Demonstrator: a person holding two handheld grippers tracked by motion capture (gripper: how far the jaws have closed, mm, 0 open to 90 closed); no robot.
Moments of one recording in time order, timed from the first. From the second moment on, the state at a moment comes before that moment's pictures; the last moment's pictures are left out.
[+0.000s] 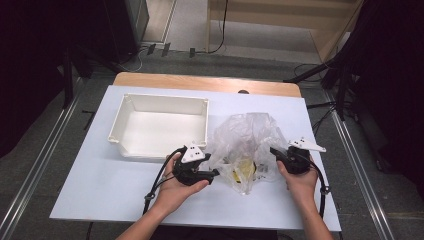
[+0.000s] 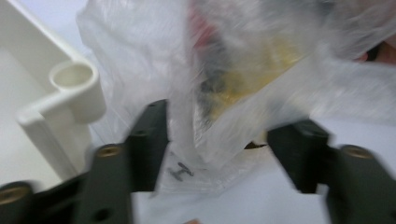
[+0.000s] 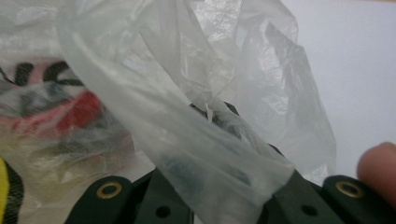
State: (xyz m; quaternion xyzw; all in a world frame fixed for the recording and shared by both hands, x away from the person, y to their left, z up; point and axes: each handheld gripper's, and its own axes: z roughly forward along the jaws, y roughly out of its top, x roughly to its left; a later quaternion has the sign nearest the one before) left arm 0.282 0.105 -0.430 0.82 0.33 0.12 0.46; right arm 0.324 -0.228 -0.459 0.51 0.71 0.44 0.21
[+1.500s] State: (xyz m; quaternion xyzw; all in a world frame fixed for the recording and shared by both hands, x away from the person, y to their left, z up) left arm 0.312 0.111 -0.465 0.79 0.41 0.11 0.44; right arm 0.325 -0.226 -0.447 0.53 0.69 0.47 0.18
